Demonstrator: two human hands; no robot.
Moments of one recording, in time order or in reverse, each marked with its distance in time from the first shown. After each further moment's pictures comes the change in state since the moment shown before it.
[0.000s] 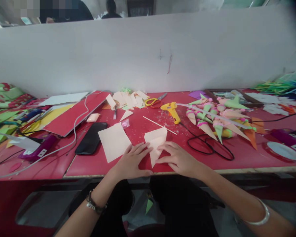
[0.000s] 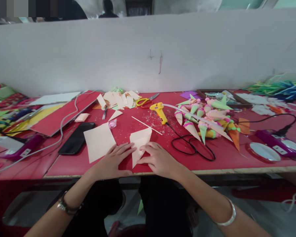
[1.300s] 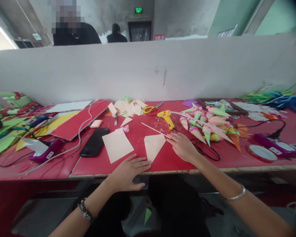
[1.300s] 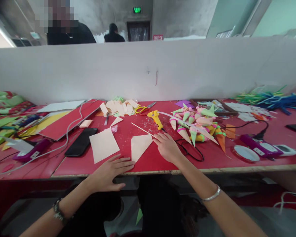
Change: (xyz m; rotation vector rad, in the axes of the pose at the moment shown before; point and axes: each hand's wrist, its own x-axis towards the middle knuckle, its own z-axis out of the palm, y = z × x) left_hand -0.030 0.007 -0.002 -0.017 0.035 0.314; right_hand -0.010 0.057 -0.007 -0.440 0.135 0.232
